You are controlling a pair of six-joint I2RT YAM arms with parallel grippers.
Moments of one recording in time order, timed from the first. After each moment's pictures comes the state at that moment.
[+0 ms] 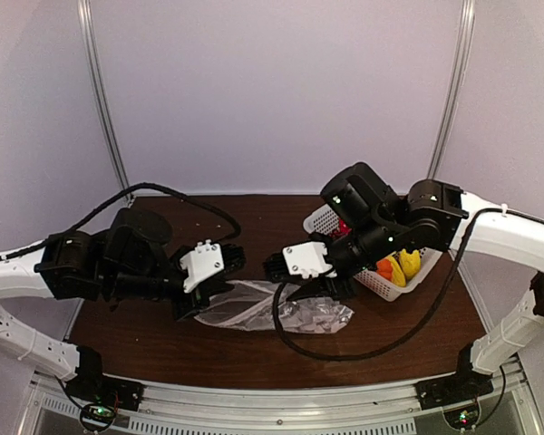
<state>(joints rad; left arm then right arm) -1.25 1.09 1.03 -0.55 -0.15 0.27 1.13 1.46 1.47 -0.83 -0.25 -0.74</state>
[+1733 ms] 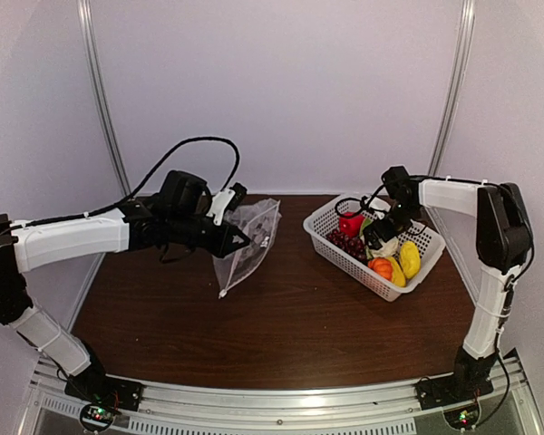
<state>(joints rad) -0.75 1.51 1.12 -0.24 0.25 -0.18 0.23 1.93 1.46 -0.68 -0.02 -0.33</state>
